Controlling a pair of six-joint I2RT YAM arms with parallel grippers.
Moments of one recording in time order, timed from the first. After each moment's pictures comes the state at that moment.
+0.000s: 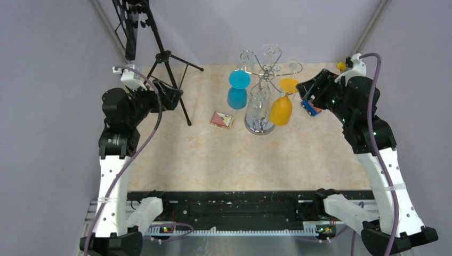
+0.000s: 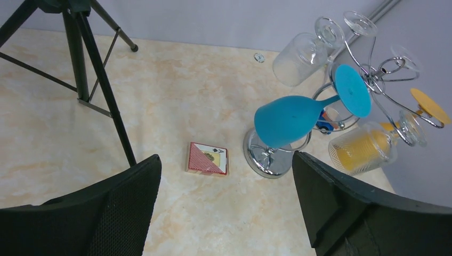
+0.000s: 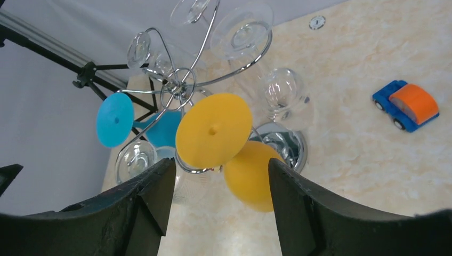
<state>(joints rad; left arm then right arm) 0.01 0.92 1.19 -0.39 0.42 -0.38 0.27 0.98 1.37 -0.63 0.01 0.53</state>
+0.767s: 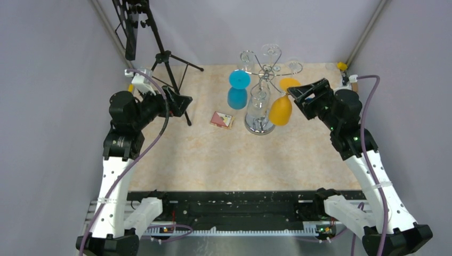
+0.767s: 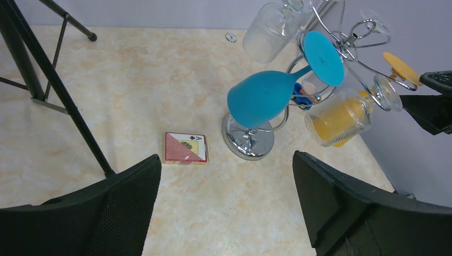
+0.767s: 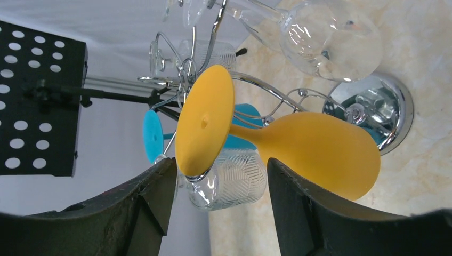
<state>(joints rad) -0.06 0.90 1.13 -0.37 0.47 -0.37 0.27 0.90 1.07 -0.39 -0.05 1.06</state>
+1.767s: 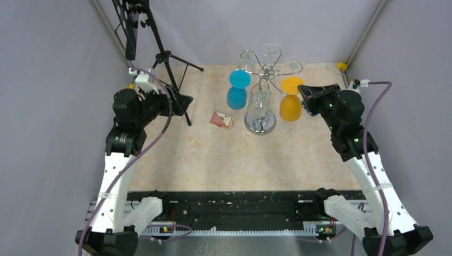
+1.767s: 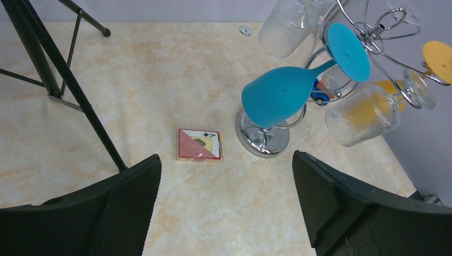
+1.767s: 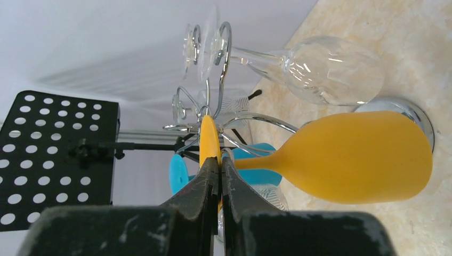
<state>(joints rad) -0.09 0.94 1.13 -0.38 0.43 -0.31 0.27 0.91 1.05 -0.31 0.11 1.24</state>
